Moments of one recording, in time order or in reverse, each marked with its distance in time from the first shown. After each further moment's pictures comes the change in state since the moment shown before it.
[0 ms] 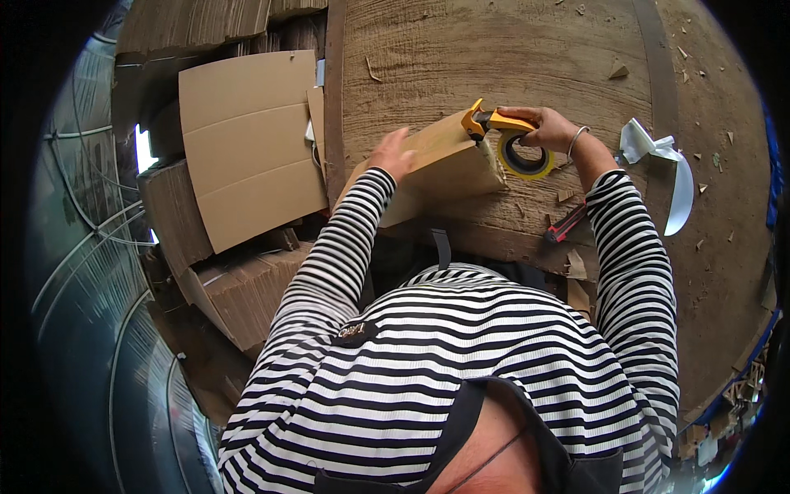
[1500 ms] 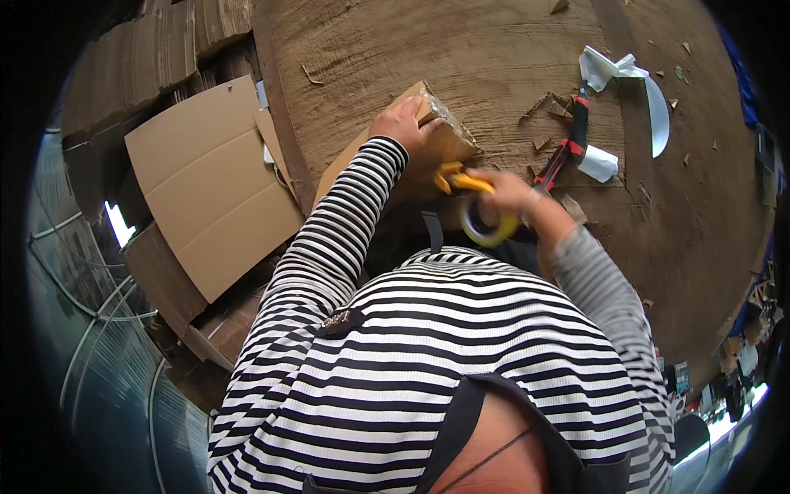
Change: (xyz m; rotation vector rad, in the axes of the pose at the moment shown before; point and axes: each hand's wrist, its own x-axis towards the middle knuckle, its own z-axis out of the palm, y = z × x) left_hand 0.024 0.085 0.028 0.306 0.045 0.400; right_hand -0.074 0.091 0.174 0.122 0.224 0.202
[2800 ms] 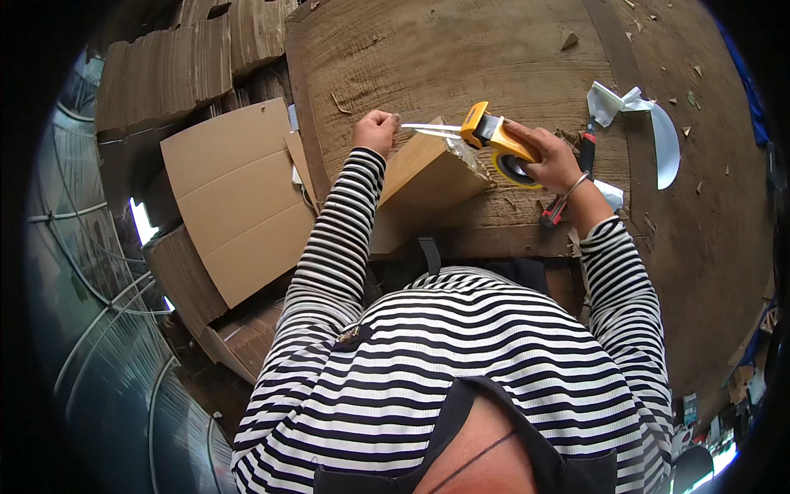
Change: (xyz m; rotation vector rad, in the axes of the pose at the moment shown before) left_hand 0.022 -0.037 -0.062 -1.001 0.201 -0.496; right_hand -0.005 -0.075 -0.111 -0.348 0.495 -0.608
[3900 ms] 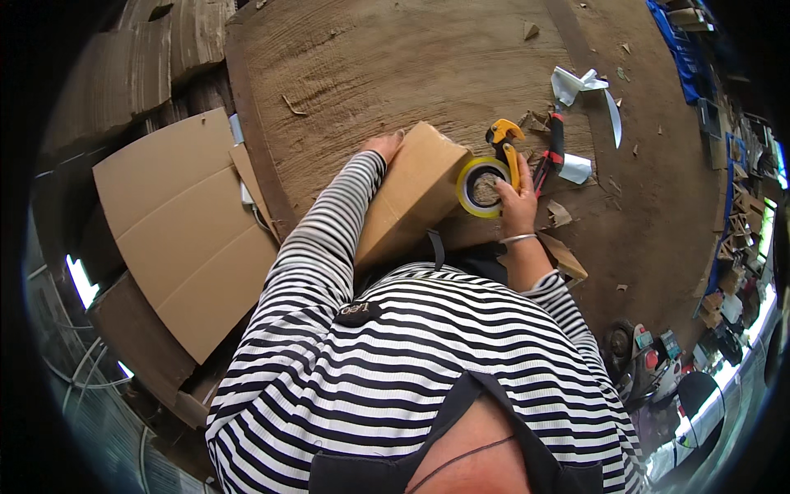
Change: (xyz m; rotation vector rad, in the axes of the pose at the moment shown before) left_hand 0.056 -0.111 0.034 0.894 -0.575 0.227; right_hand -0.076 -0.048 0.139 0.662 0.799 0.520
